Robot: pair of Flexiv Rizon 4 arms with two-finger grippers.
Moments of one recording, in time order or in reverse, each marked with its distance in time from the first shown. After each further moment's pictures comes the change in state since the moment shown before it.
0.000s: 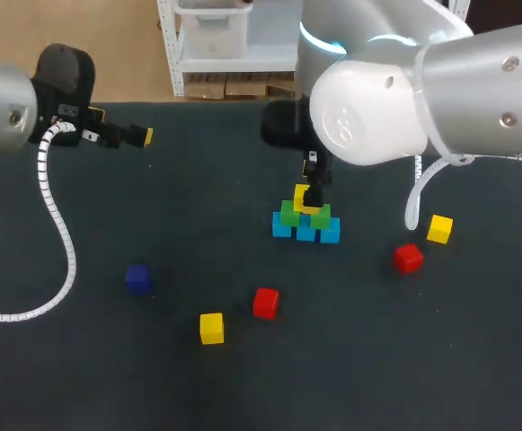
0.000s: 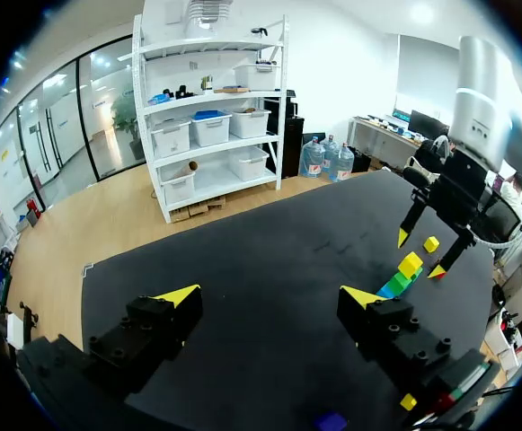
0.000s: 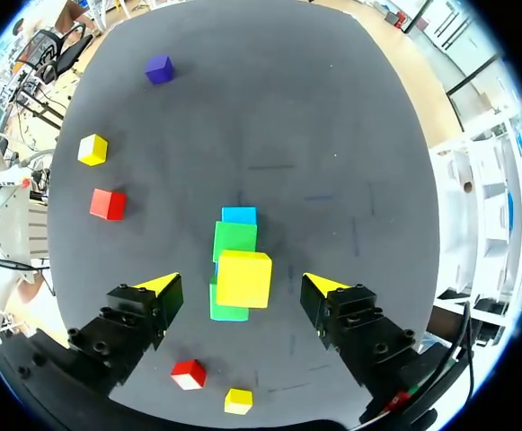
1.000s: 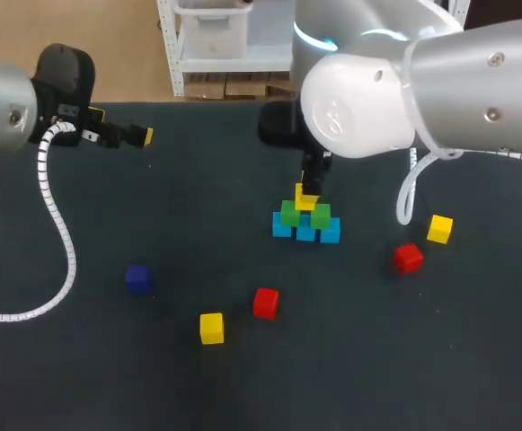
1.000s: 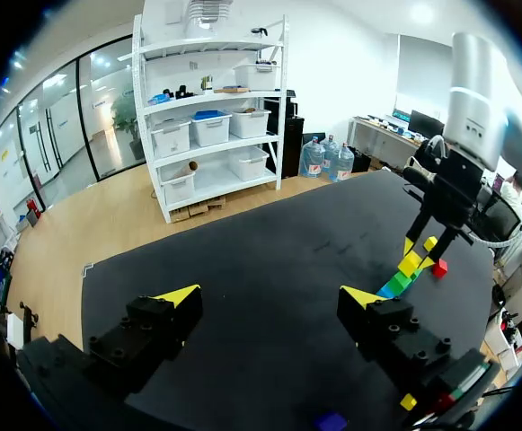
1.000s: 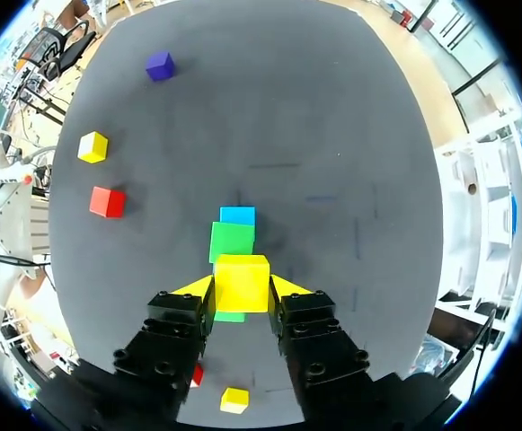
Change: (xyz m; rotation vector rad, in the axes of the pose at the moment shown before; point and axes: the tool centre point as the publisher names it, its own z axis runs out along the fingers) left arm 0.000 0.000 0.000 0.000 0.000 0.000; right arm 0.001 -0.003 0.002 -0.021 0.016 -0.015
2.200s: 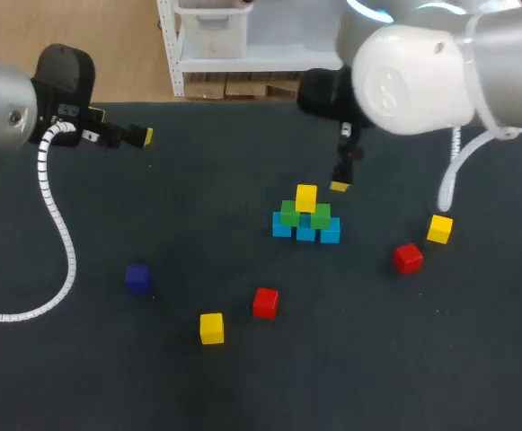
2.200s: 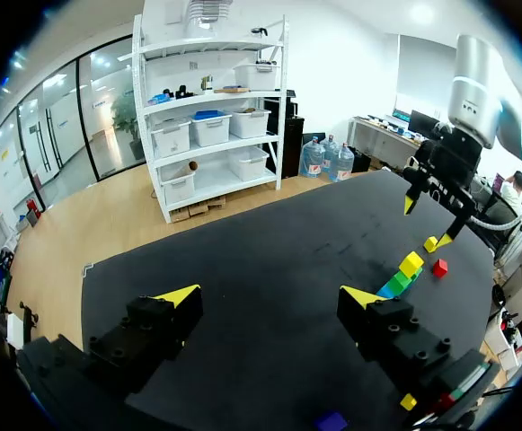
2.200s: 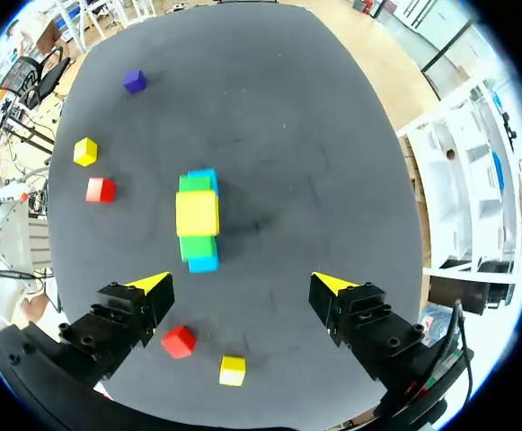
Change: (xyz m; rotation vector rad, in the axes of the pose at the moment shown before) left arm 0.000 0.000 0.000 0.000 0.000 0.000; right arm 0.055 -0.021 -0.039 0.055 -0.039 0.148
